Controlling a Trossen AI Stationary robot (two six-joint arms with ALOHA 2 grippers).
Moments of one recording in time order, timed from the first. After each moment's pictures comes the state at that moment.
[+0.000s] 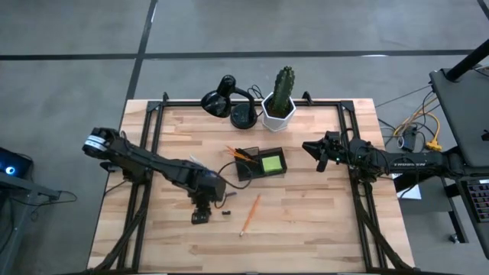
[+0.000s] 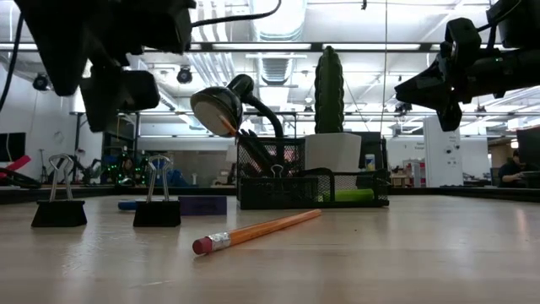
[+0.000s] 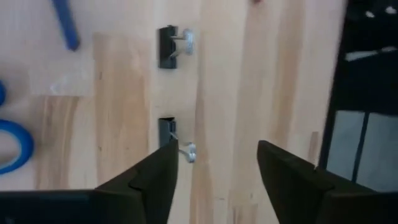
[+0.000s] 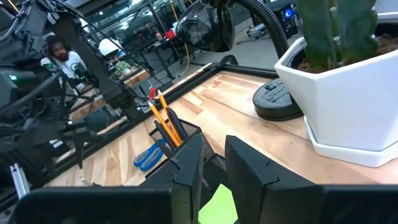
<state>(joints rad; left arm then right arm) -0.29 1.52 1.08 -0.76 0.31 -0.45 -0.13 0.45 0.08 0.29 0.21 0.52</state>
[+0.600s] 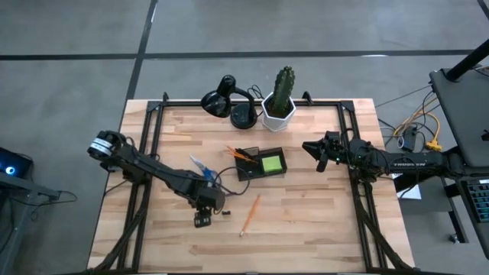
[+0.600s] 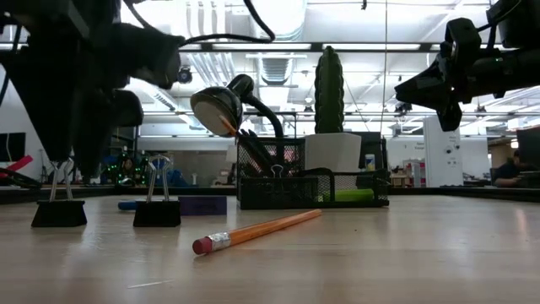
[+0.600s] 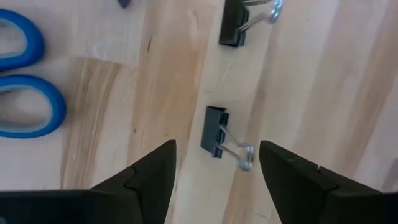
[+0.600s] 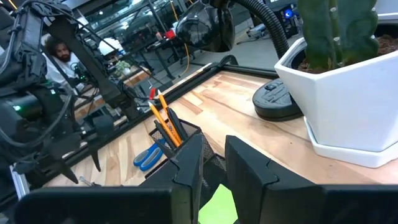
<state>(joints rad) -0.37 1.59 1.04 -0.76 0.12 -0.60 -0.13 0.45 0.08 0.29 0.21 0.52</state>
